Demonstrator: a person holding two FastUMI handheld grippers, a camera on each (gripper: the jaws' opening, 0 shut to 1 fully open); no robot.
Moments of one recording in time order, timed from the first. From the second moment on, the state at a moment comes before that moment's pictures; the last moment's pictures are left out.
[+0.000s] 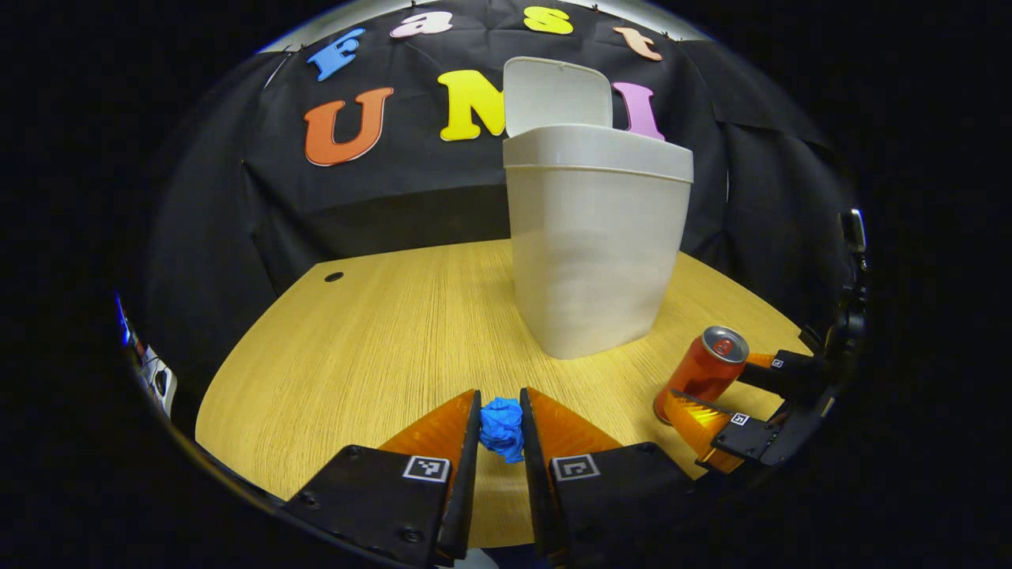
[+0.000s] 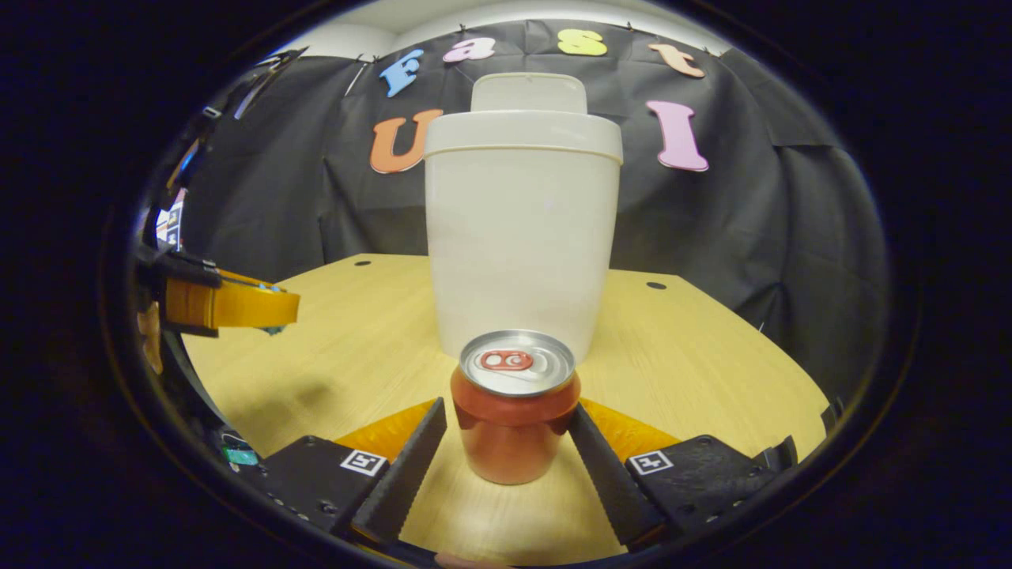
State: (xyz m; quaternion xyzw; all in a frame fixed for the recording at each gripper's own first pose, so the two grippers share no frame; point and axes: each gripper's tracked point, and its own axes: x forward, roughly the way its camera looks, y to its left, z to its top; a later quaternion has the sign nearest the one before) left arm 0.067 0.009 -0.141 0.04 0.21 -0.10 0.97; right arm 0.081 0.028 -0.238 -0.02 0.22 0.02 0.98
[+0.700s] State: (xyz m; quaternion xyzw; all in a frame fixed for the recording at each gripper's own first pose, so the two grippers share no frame) left arm 0.034 0.018 -0.025 0.03 0.01 -0.03 1.00; right arm 0.061 0.012 -0.078 0.00 0.08 0.03 1.00
